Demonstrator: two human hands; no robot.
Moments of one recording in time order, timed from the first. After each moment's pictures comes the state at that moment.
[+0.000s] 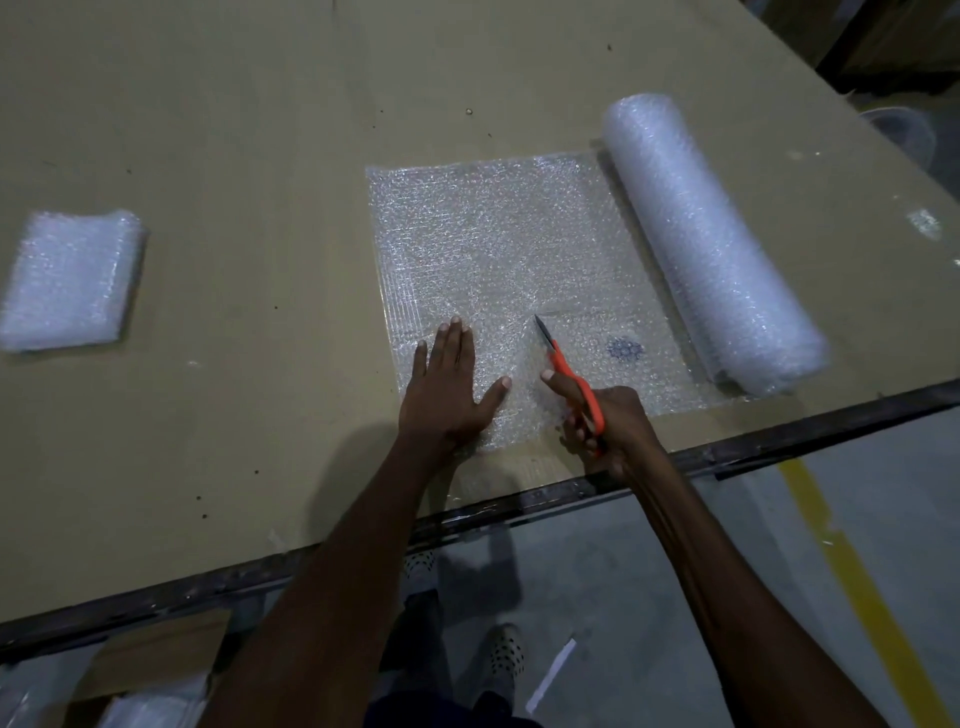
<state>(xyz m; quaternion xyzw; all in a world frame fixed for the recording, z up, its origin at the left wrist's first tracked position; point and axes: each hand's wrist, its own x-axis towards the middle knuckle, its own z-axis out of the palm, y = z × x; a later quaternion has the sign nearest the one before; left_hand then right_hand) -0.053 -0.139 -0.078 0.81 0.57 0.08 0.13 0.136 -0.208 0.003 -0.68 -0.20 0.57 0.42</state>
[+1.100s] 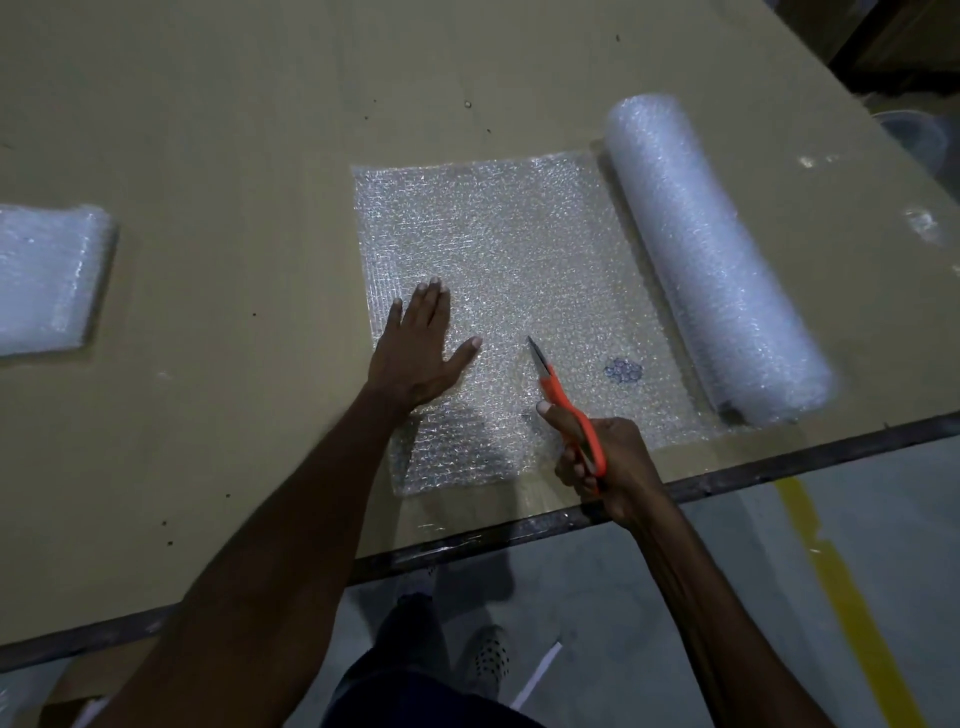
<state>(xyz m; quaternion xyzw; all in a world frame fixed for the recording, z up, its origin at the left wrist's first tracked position) -0.069 -0.059 -0.071 0.83 0.54 0.07 0.13 0.143 -0.211 0.003 -0.68 -0.21 0.59 0.38</state>
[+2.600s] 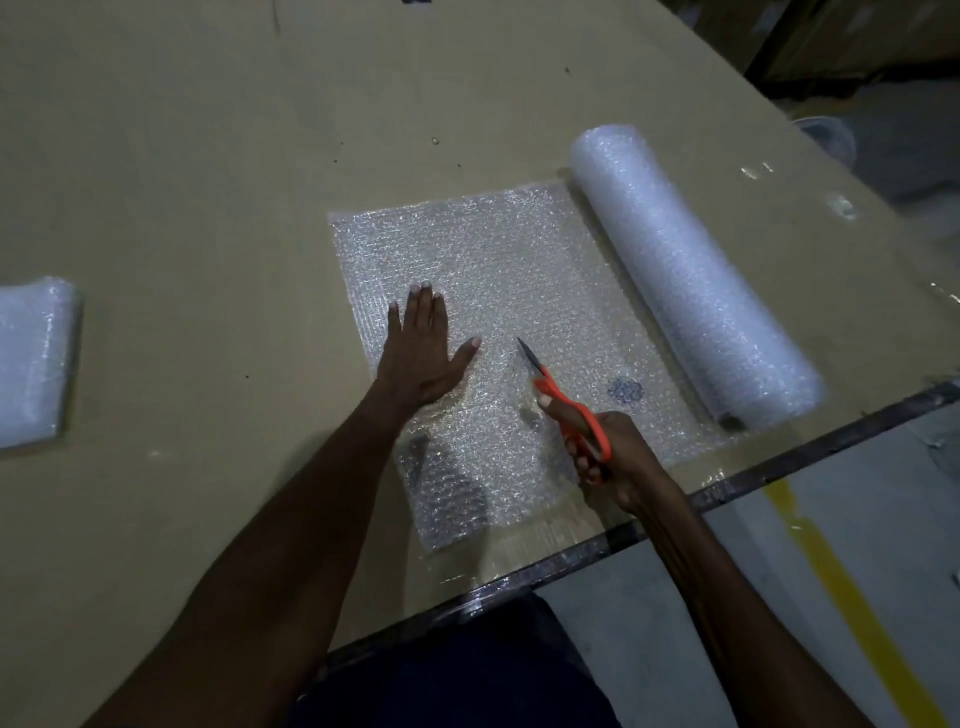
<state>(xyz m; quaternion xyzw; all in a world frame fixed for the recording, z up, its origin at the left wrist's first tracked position) -0.063 0.000 -0.071 0.84 0.52 0.07 0.13 0.126 -0.171 0.013 -0.72 -0.19 0.54 0.38</state>
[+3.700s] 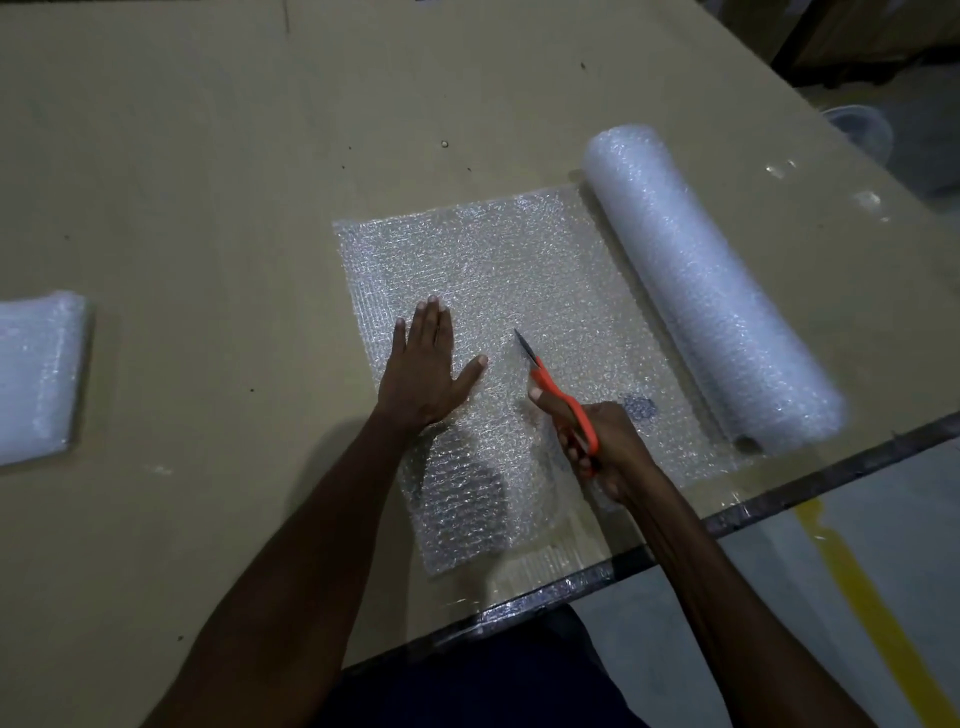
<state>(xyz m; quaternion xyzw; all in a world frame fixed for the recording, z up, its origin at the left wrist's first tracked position) -0.068 -0.002 -0.077 0.85 0.51 0.07 0.12 0.124 -0.139 0.009 -0.71 -0.21 0.55 0.40</state>
